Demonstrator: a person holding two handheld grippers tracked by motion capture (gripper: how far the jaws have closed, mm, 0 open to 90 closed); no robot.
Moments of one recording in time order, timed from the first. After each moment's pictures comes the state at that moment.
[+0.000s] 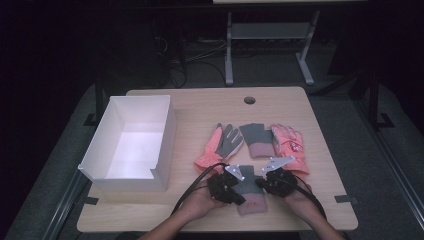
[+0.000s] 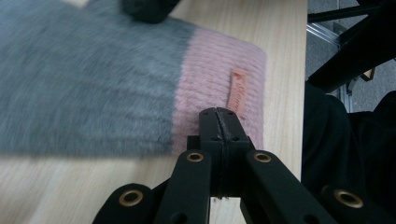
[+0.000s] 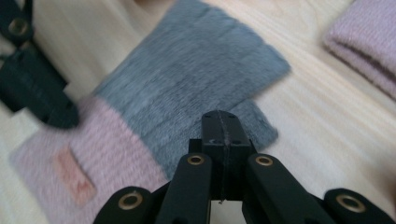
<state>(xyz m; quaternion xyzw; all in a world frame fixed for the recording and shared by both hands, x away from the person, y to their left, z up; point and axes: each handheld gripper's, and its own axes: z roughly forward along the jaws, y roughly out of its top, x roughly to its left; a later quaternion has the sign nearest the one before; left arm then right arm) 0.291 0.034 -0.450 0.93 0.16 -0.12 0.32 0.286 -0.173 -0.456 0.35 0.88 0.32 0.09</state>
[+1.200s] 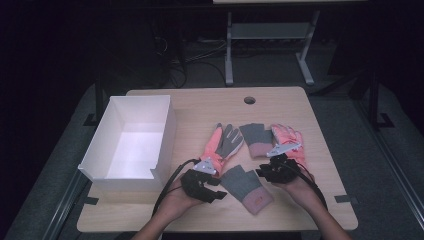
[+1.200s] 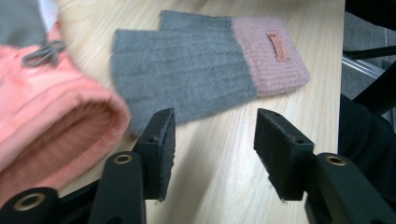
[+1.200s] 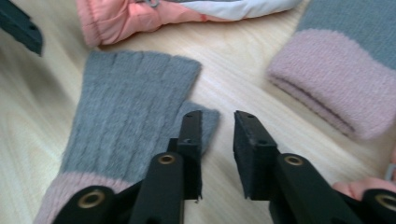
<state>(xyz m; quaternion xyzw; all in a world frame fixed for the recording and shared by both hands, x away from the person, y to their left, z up) 0.288 0.107 -0.437 0.90 0.21 -0.02 0.38 0.313 -0.183 -0.439 0.39 0.85 0.34 0.08</state>
